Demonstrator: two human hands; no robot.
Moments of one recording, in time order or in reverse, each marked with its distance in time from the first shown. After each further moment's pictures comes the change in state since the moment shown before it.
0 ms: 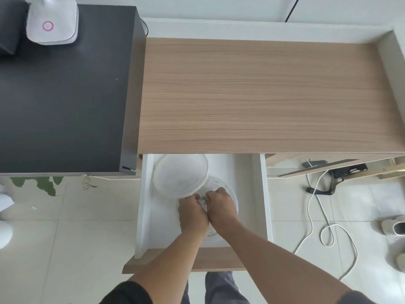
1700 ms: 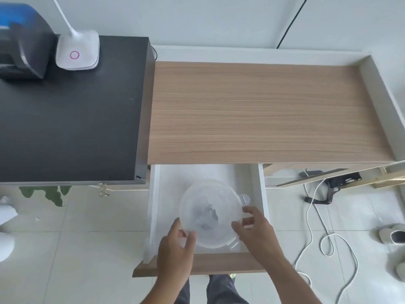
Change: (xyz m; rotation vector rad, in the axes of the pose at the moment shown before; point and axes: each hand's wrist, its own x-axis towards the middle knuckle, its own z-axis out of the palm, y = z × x) left_hand -0.068 -0.042 -0.090 0.076 -0.050 0.203; right_hand -0.091 0.041 -0.084 0.532 0.020 0.219
